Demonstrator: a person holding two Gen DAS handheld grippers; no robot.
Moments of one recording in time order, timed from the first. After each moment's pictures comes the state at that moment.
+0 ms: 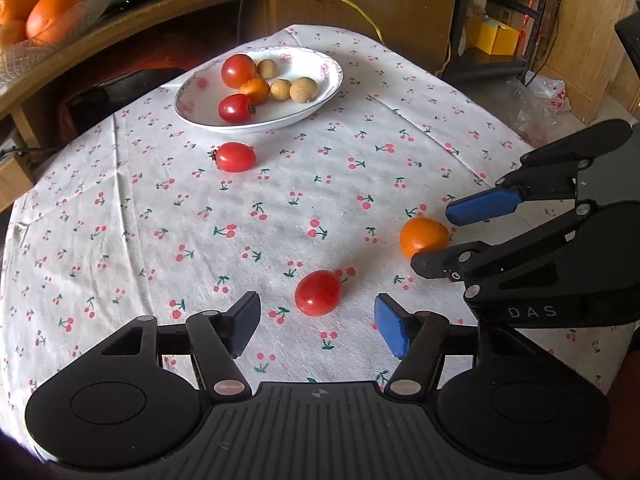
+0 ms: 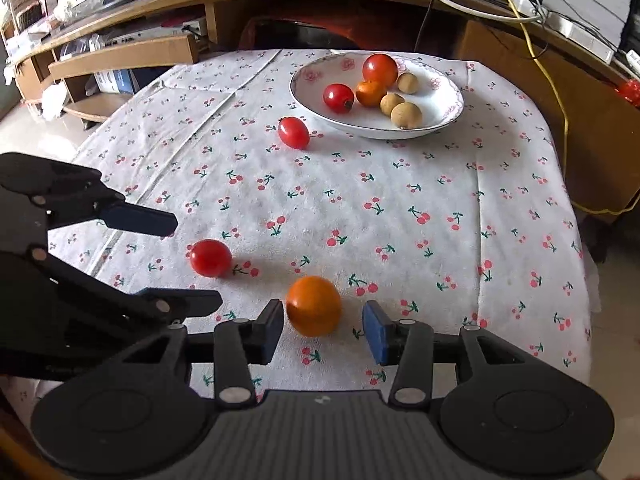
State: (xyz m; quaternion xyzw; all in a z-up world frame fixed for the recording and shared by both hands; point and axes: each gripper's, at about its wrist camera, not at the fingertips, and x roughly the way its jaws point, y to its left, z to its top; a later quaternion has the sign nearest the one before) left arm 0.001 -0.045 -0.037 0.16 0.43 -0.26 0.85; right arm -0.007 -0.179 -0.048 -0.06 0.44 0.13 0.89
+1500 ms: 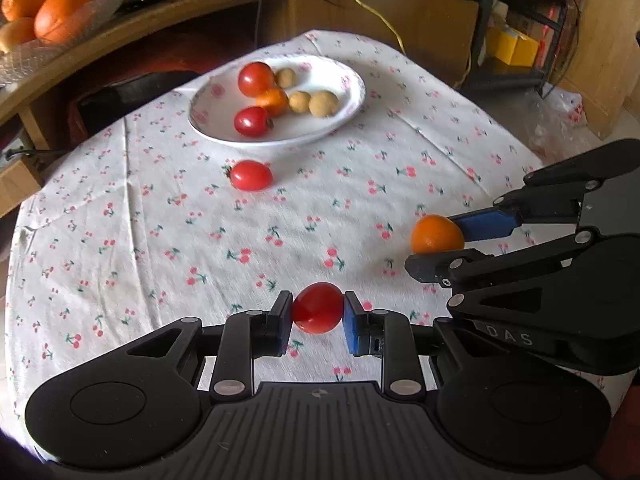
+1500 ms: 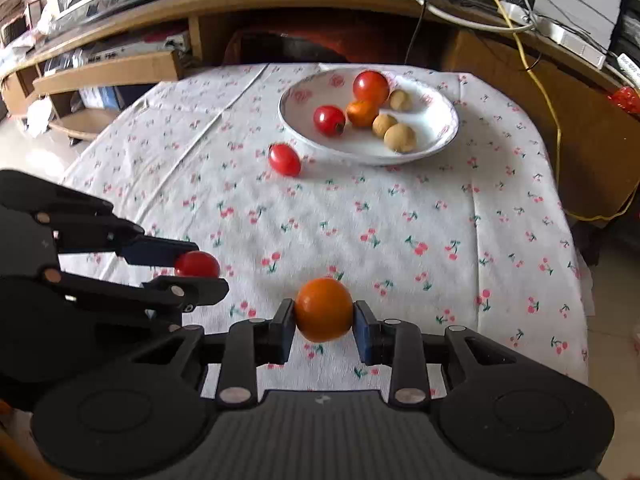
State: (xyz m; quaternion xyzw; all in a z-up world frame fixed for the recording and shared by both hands) left arm 0.021 -0.053 -0.031 0.14 0.44 -0.24 0.86; right arm 0.011 -0.173 -0.035 -0.04 0.43 0.10 0.90
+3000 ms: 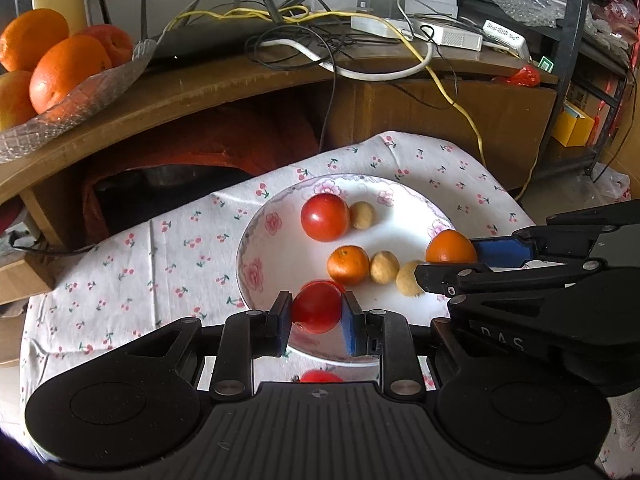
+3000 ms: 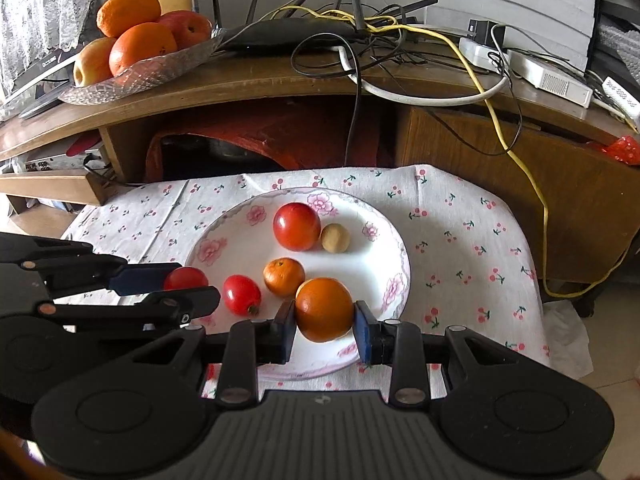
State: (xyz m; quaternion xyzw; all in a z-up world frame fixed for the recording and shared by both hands) left arm 0.153 -0.077 0.002 0.10 0.38 -0.19 0.90; right arm 0.147 -0.206 0.001 0.01 0.37 0.06 0.93
